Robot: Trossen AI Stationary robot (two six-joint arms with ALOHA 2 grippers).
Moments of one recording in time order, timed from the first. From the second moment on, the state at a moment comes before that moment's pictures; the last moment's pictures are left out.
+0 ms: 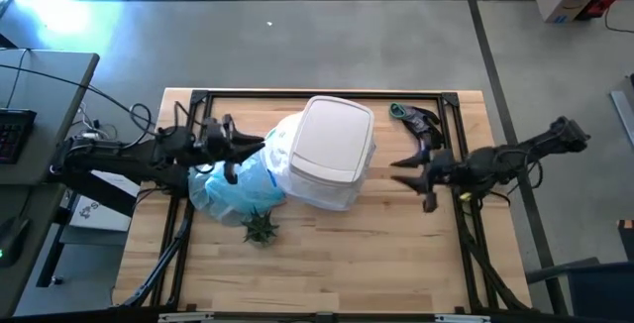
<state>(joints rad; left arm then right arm) -0.02 0.64 0.49 0.20 -0.23 -0.16 0.39 0.74 0.65 0.04 0.43 0.07</state>
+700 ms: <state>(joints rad) 0.06 0.43 0.25 0.33 -0.18 -0.06 0.15 0.37 0.07 0.61 0.18 0.07</state>
